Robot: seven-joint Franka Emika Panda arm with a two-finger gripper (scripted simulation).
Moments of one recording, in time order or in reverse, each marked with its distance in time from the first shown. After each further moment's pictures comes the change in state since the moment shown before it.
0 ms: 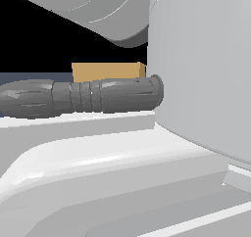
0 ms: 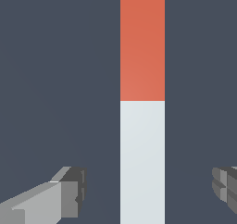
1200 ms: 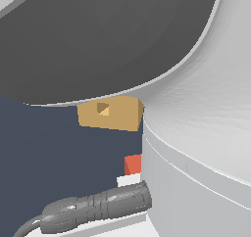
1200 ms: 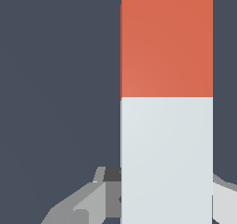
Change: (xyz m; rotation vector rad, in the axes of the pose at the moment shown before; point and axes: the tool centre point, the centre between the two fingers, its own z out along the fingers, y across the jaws) arm 0.001 0.000 0.050 0.000 0.000 0.000
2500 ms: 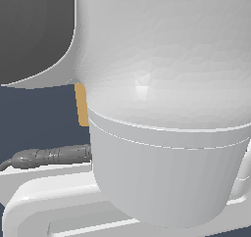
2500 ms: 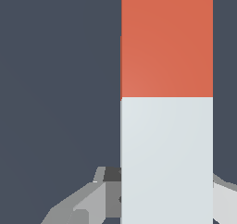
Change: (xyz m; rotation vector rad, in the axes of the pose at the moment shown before) arm 0.029 -0.026 -0.006 0.003 0.001 0.068
